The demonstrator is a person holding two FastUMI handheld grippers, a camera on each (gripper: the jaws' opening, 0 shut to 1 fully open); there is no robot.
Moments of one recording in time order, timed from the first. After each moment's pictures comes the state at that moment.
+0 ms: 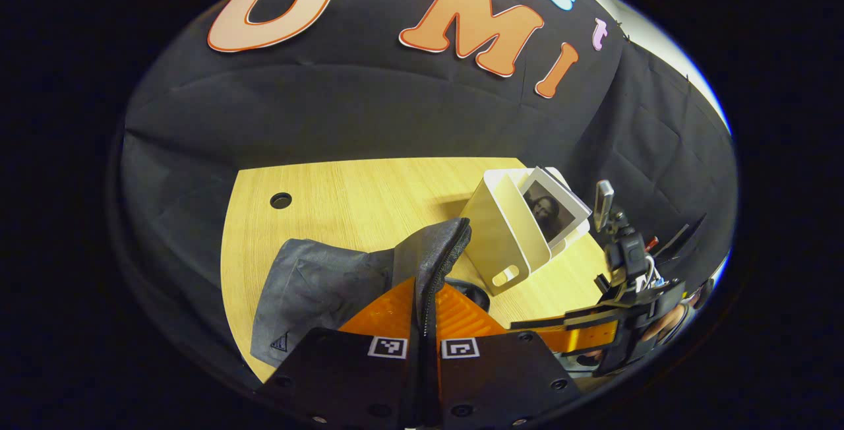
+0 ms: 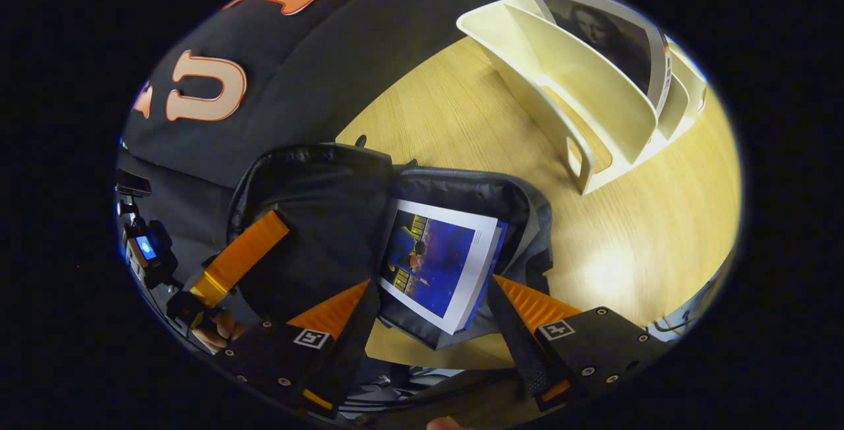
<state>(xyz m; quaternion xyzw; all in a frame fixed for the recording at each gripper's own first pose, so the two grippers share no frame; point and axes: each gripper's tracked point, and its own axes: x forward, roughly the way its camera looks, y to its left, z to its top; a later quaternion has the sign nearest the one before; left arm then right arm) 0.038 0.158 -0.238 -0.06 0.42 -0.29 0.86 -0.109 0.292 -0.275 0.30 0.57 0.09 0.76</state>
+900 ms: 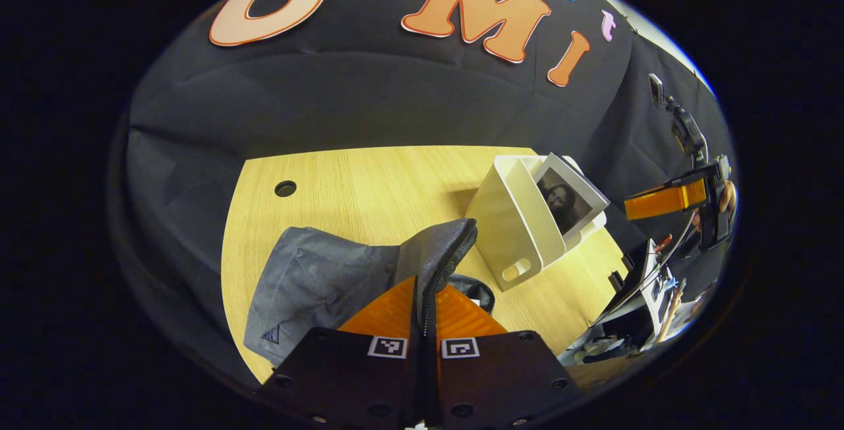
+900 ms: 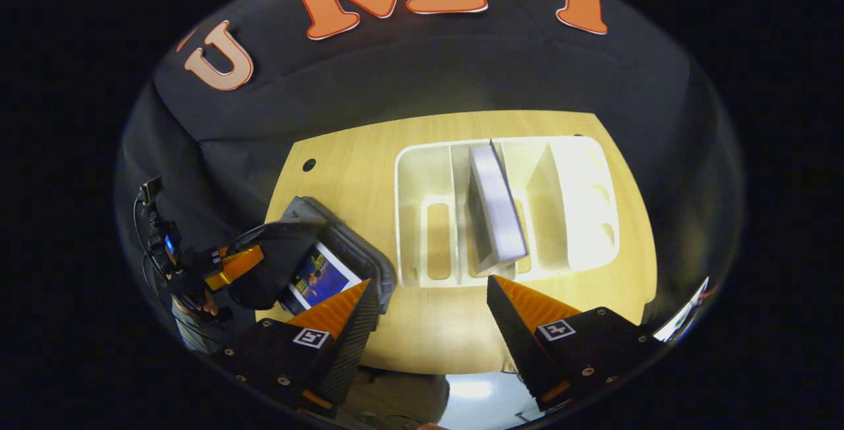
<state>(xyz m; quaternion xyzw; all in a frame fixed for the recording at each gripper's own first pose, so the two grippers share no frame) 0.032 0.143 -0.260 -0.04 0.44 -0.26 0.86 -0.021 0.080 -0.161 0.03 0.55 0.07 0.83</state>
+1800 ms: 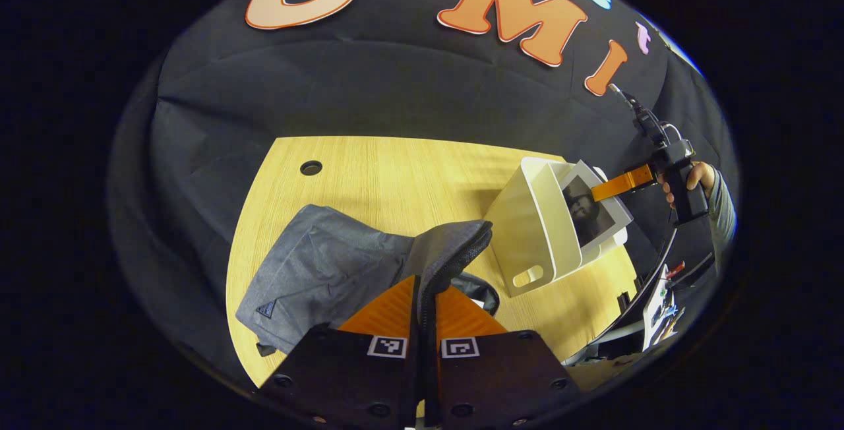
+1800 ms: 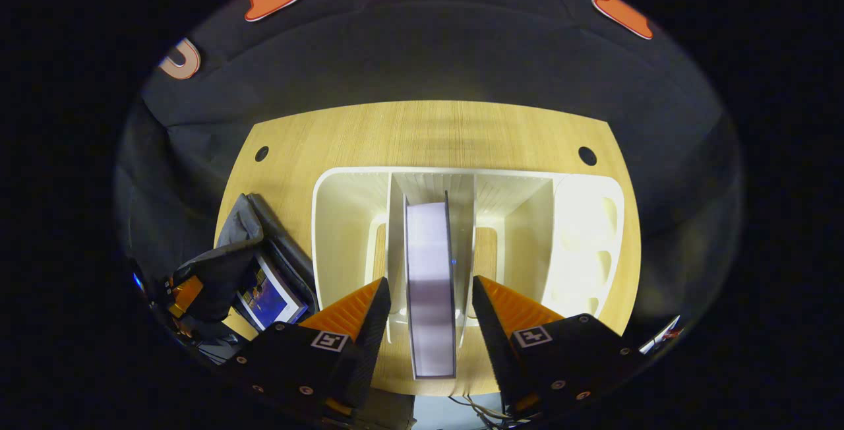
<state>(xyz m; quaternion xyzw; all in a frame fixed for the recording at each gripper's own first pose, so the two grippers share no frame) 0.016 0.144 -0.272 -0.06 0.47 -0.17 0.86 0.080 0.035 -0.255 -0.01 0.61 0.07 0.79</state>
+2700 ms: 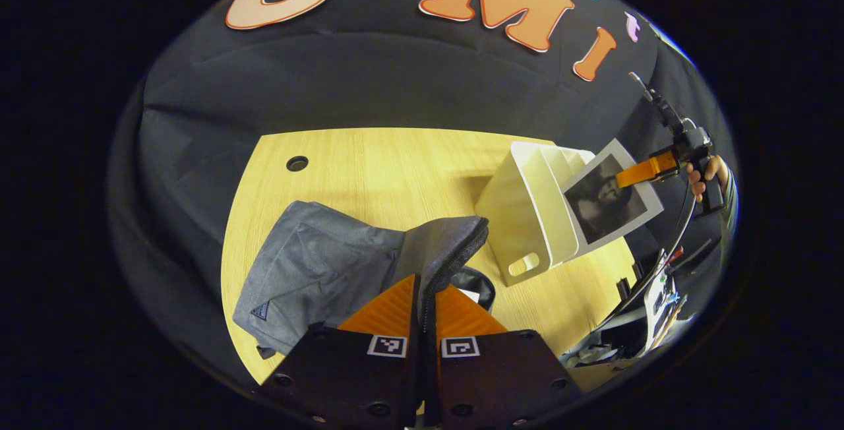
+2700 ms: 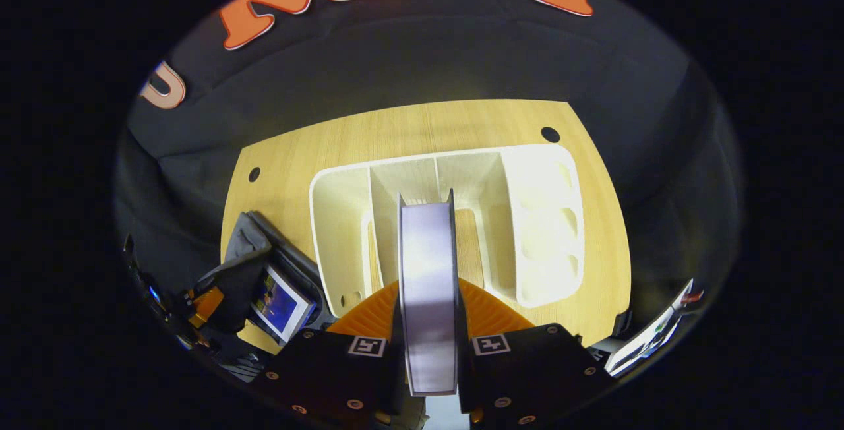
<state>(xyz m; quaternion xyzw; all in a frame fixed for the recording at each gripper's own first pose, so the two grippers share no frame) 0.015 0.133 -0.278 -0.04 0.48 -0.22 0.85 0.031 0.010 -0.196 0.04 0.59 -0.01 0.81</state>
